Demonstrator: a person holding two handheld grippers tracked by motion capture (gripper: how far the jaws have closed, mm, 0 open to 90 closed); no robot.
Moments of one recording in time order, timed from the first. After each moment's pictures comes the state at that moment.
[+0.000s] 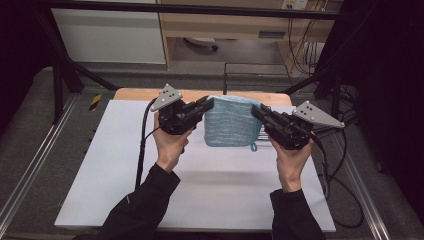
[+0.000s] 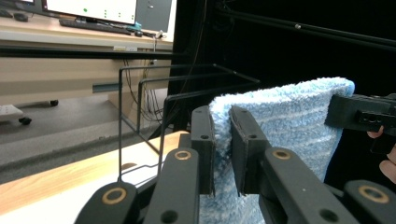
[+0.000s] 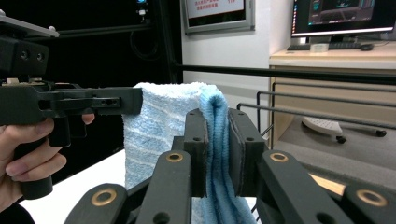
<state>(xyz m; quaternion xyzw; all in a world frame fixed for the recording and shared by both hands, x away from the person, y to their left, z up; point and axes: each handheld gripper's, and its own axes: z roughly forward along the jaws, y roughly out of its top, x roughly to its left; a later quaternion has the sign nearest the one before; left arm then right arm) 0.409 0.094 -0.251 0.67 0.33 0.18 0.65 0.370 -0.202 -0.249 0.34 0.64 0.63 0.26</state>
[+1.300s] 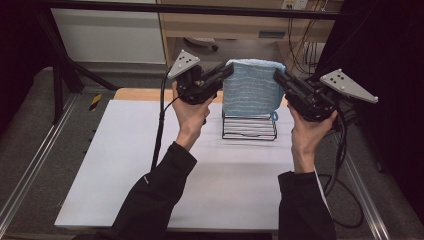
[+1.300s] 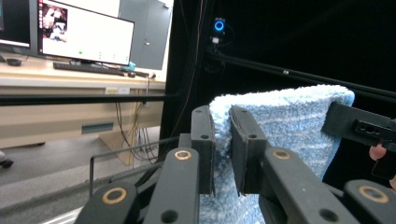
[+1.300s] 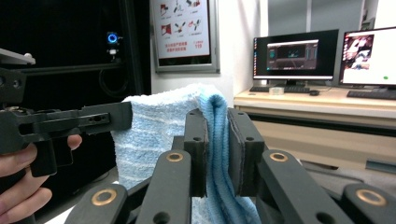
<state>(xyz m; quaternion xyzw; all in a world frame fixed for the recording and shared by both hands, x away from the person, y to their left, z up) 0.440 0.051 -0.190 0.61 0.30 0.20 0.70 0.390 -0.226 -0.185 0.35 0.58 0.65 0.34</state>
